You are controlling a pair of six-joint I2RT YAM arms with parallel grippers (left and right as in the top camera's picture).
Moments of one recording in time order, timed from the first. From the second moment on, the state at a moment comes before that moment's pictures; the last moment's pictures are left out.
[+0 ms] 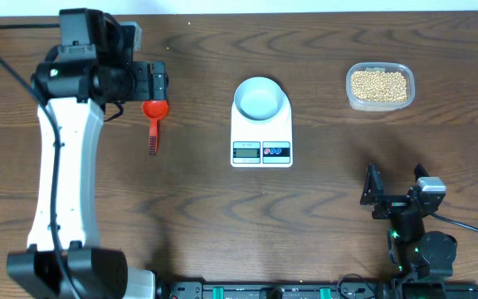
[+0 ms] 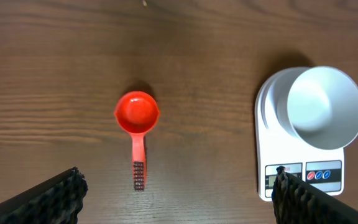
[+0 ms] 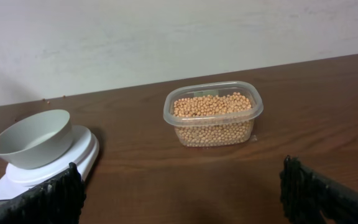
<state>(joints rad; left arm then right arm) 0.06 1.63 1.68 -1.07 0.19 0.06 0.00 0.02 0.01 -0.07 -0.06 0.17</state>
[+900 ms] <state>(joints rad) 0.19 1.93 1.68 -0.96 0.18 -0.01 0.00 0.02 0.01 -0.07 -0.06 0.17</state>
